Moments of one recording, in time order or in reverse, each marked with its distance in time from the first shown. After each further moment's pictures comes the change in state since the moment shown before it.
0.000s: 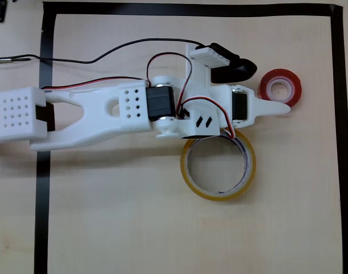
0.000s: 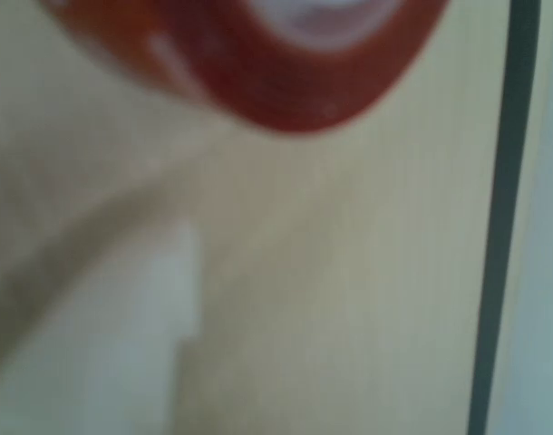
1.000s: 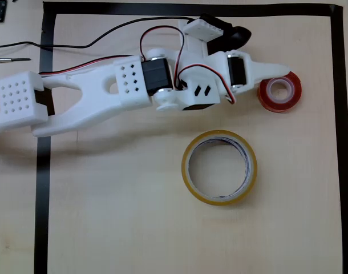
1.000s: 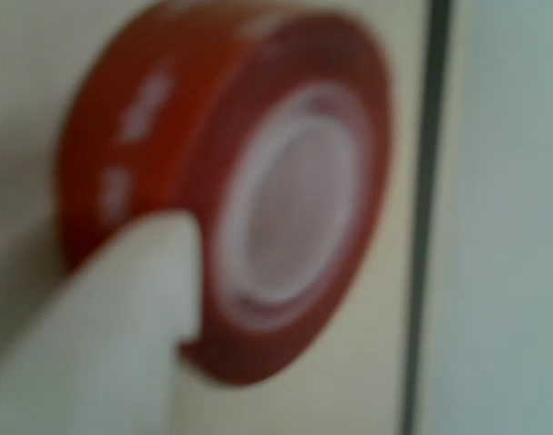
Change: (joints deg) arm -6.3 -0.2 0.0 -3.6 -0.8
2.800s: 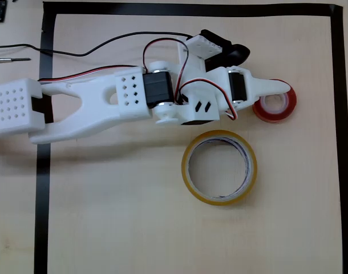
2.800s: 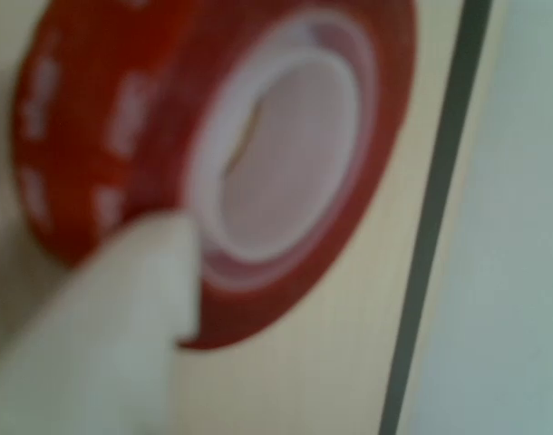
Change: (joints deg) arm 3.2 2.0 1.4 5.4 -6.1
